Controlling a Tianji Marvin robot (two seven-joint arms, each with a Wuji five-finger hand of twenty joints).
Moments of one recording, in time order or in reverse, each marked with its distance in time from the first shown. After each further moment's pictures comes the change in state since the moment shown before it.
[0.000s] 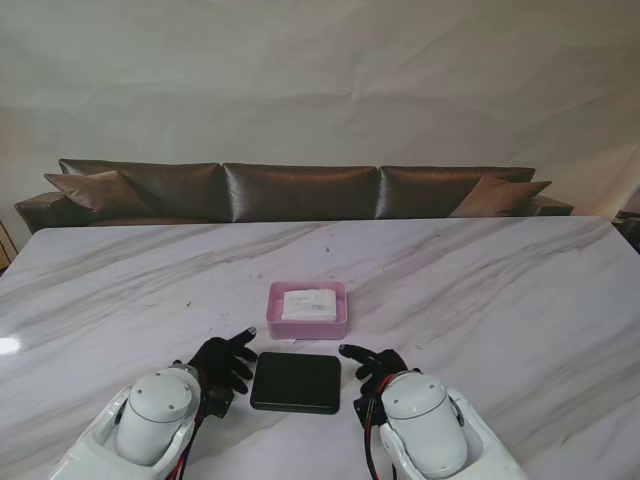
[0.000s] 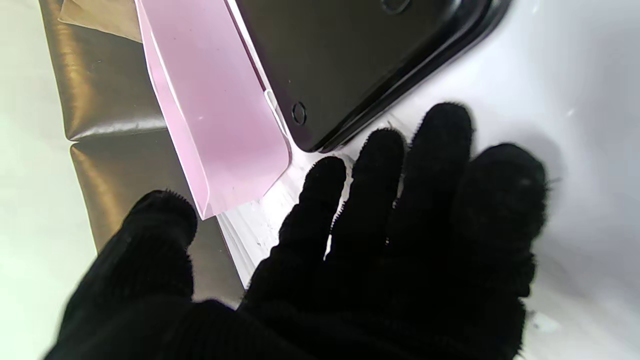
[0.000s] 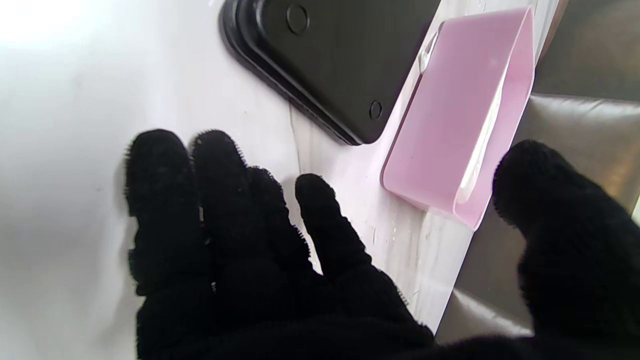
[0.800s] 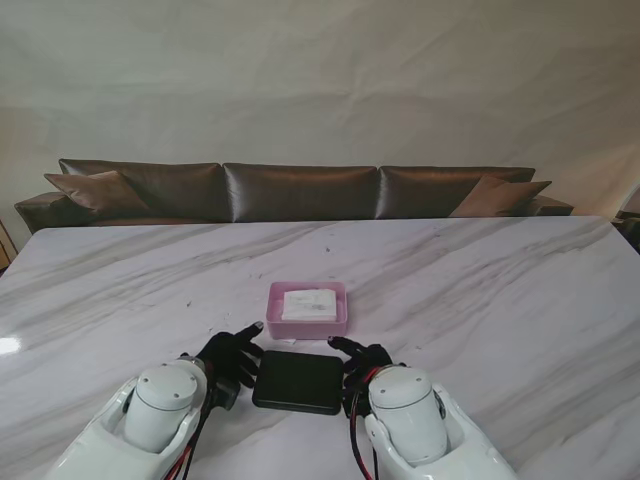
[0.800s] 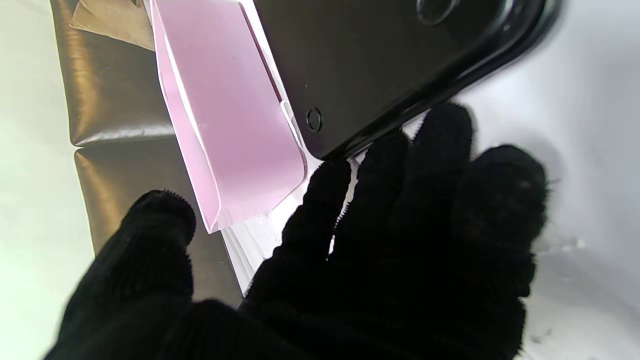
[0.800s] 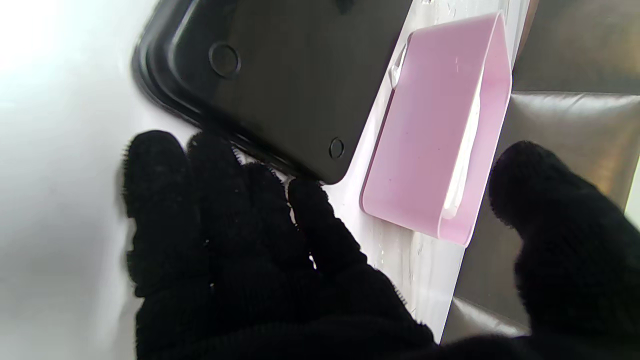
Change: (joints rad) left arm -0.058 -0.002 0.034 0.046 -0.052 0.000 -0.007; right arm 0.062 -0.036 -0.038 0.090 0.122 -0.069 -0.084; left_hand 0.001 0.000 -0.012 0.000 -0.001 0.031 0.000 0.000 -0.005 0.032 -0.006 -0.003 -0.001 0.003 -0.006 0.000 0.002 0.000 0.000 0.019; right_hand 0.012 0.009 -0.010 0.011 0.034 0.041 -0.104 0.042 0.021 -0.011 0.032 0.018 -0.004 0.022 0.007 -0.008 -0.008 0.013 0.000 -0.036
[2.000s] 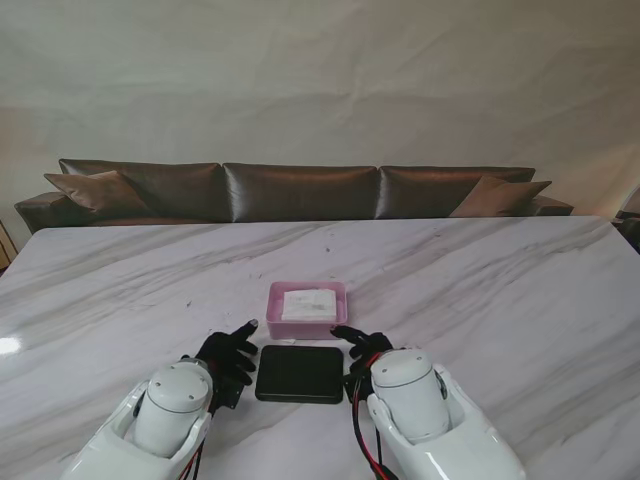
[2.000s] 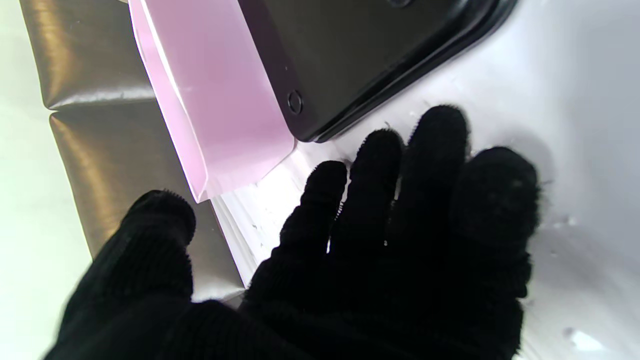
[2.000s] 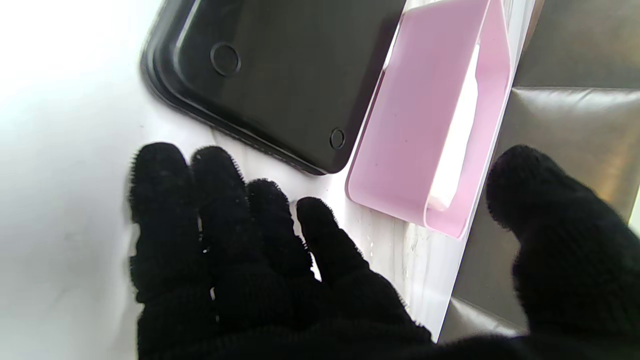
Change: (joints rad) left arm 0.020 -0.049 -0.005 -0.019 0.029 0.058 0.137; right arm 0.064 -0.009 0.019 0.039 -0.022 0.053 0.051; left_hand 0.000 0.000 0.000 0.000 -0.016 -0.014 -0.010 -0.009 -0.017 -0.033 0.018 0.022 -0.030 -0.011 0.025 0.000 -0.048 -0.010 0.000 0.017; right_hand 0.000 0.021 -0.001 0.005 -0.103 -0.015 -0.157 -0.011 -0.163 -0.006 0.029 0.015 -0.127 0.018 0.027 0.016 -0.105 0.015 -0.050 -0.014
